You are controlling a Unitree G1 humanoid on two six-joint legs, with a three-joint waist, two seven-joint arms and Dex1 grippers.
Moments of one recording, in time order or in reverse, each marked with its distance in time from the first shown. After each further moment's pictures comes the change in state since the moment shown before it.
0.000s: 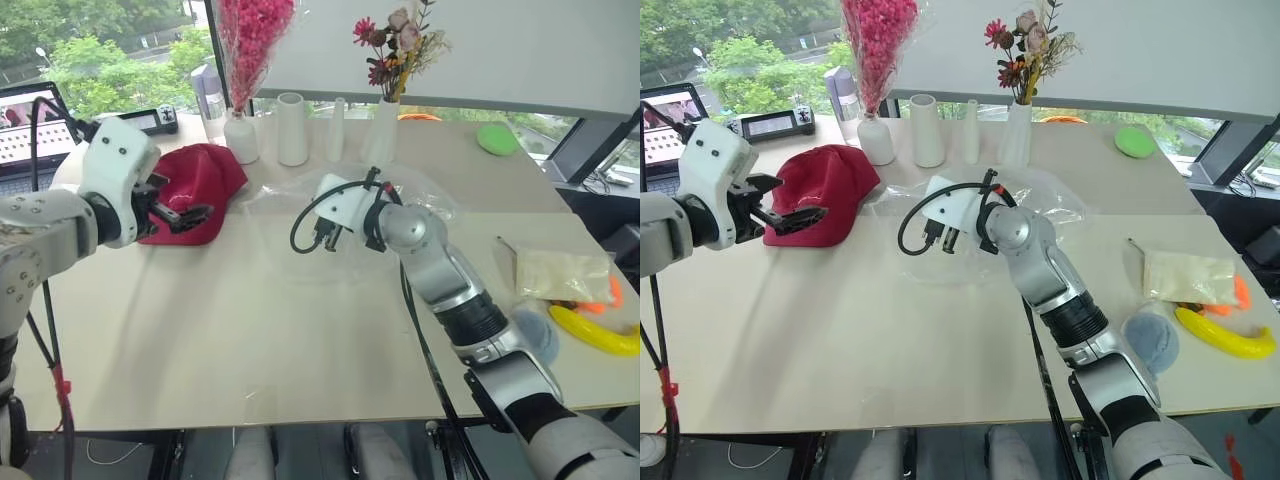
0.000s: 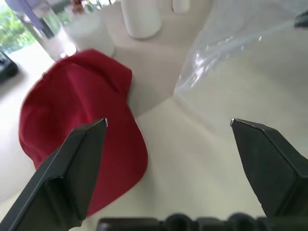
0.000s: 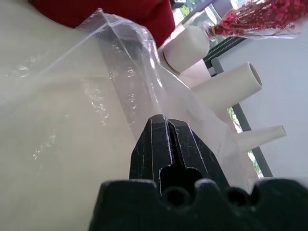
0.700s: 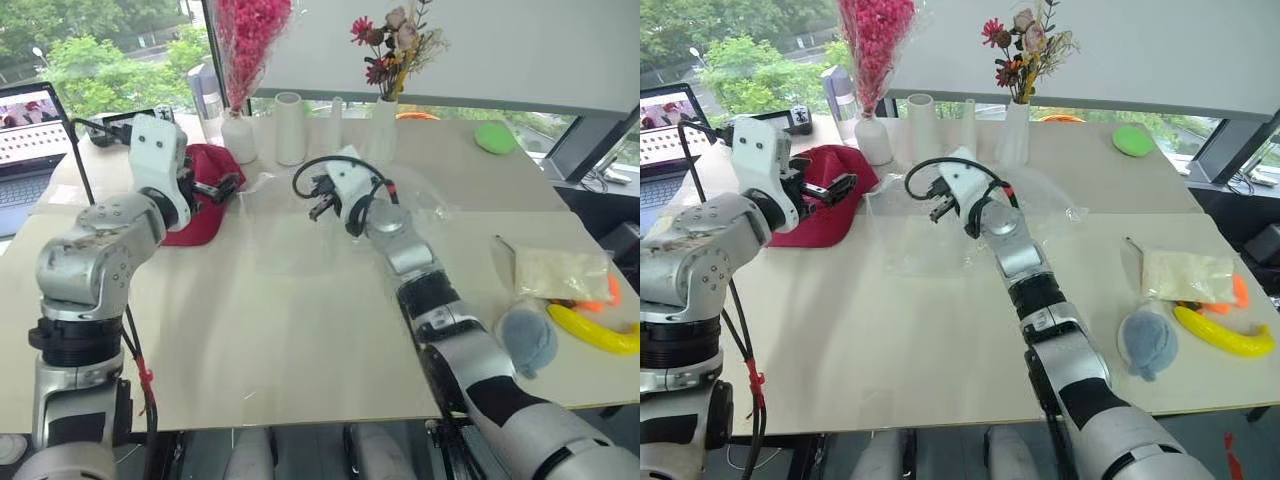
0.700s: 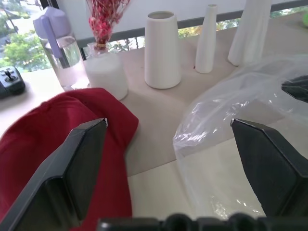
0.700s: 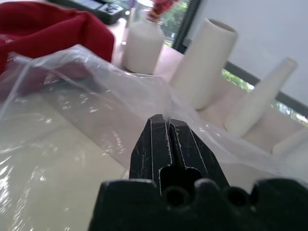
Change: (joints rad) left arm -0.045 -0.399 -0.021 0.133 0.220 -0.135 0.131; right arm -0.186 0.251 -0.330 0.733 0.248 -0.299 -0.315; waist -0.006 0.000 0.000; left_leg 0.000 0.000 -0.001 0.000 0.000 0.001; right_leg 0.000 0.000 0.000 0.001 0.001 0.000
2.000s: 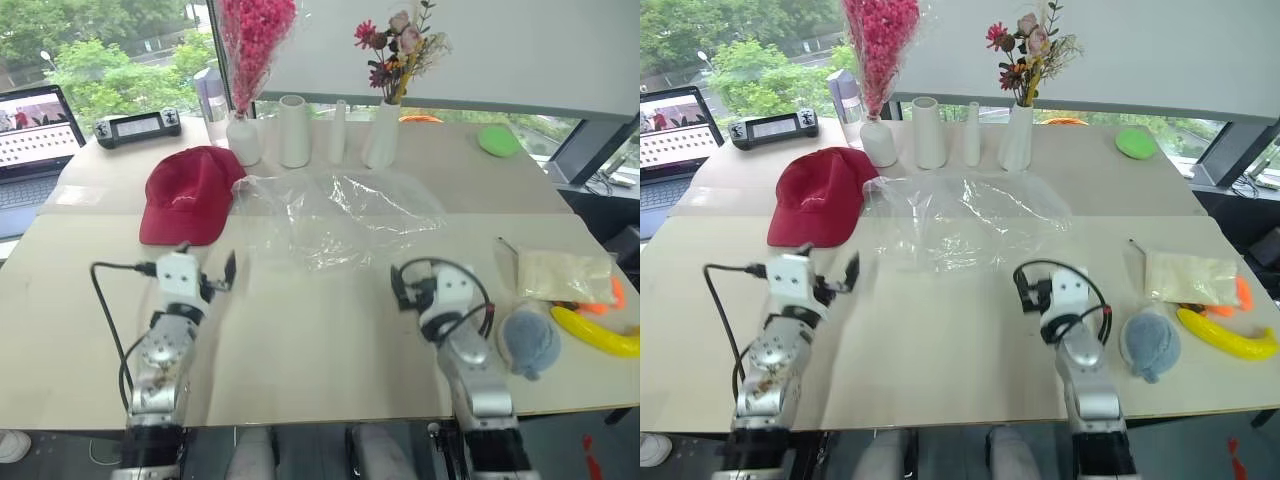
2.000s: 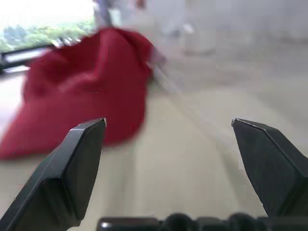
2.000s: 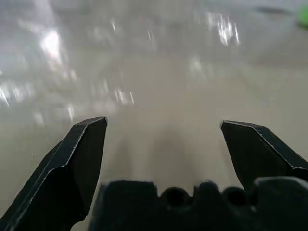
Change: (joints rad) left arm 0.613 -0.352 0.000 0.185 0.407 -0.943 0.038; right arm 0.983 -0.110 -0.058 -0.870 0.094 0.043 -0.202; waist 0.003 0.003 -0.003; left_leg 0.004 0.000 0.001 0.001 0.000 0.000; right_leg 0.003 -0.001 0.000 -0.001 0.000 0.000
